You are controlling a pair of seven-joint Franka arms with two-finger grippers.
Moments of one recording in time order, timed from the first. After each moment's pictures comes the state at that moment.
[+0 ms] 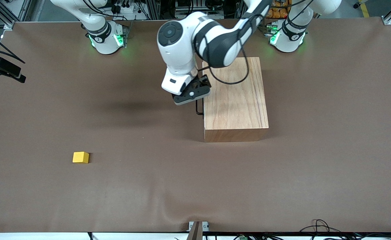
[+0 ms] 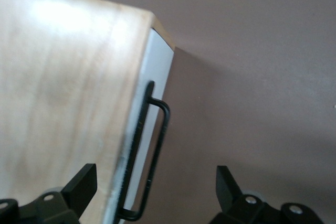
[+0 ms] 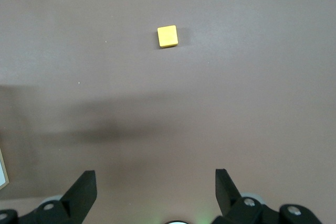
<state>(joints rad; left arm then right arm) -1.02 0.69 0.16 -1.08 0.00 1.68 -1.16 -0.02 -0.04 -0.06 -1.54 0.04 1.45 0.01</state>
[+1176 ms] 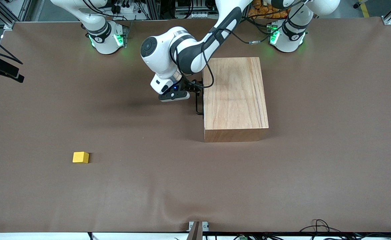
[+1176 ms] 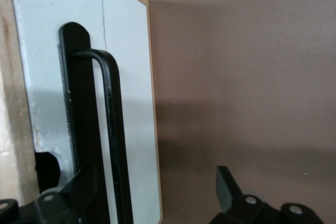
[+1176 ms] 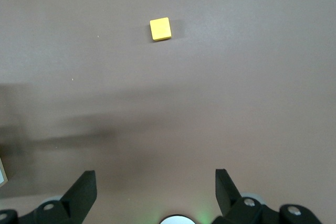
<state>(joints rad) -1.12 0.84 0.17 -1.07 0.07 1.66 -0.94 -0.03 -0.03 -0.08 -1.55 0.04 1.43 0.01</state>
